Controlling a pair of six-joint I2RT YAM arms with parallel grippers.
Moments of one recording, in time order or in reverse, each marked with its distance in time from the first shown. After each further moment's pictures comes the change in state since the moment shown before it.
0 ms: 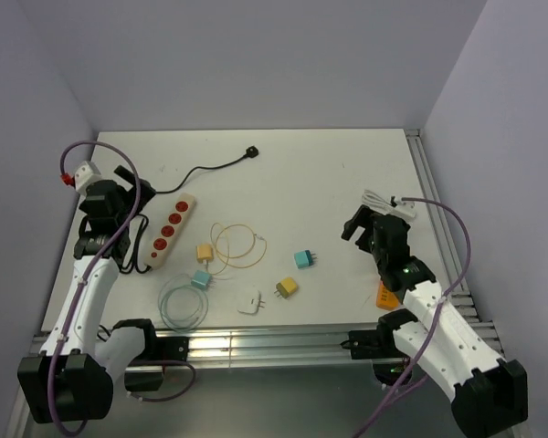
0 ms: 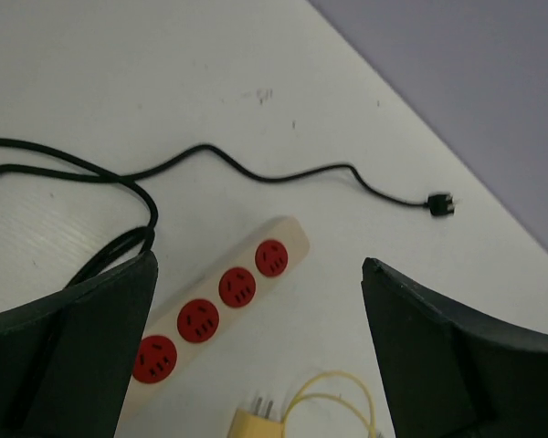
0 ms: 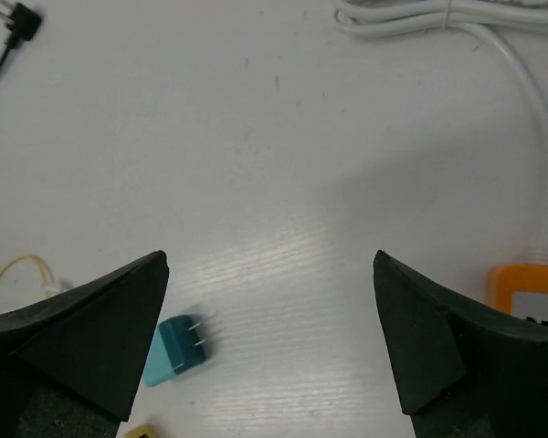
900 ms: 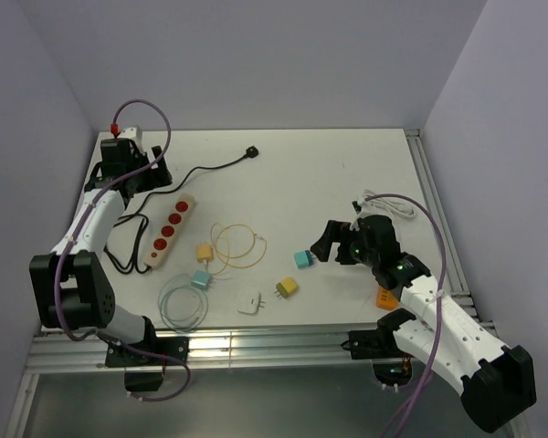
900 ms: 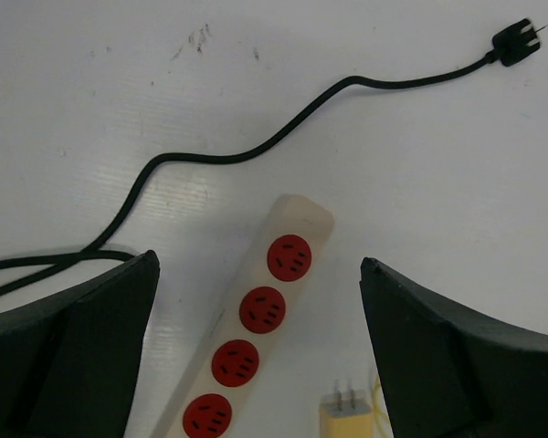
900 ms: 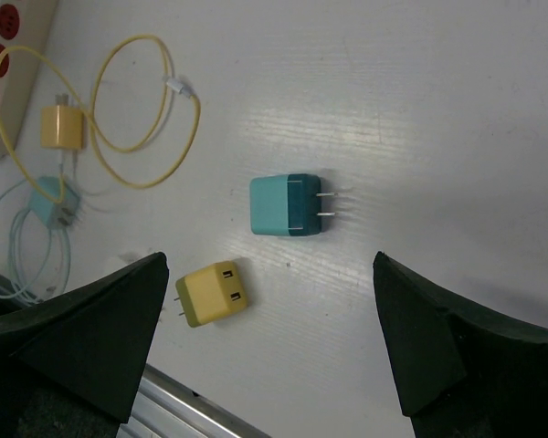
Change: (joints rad) left arm 0.019 0.499 0.367 -0.145 0.346 0.441; right arm 0.122 0.031 0.040 -0.096 -0.443 -0.056
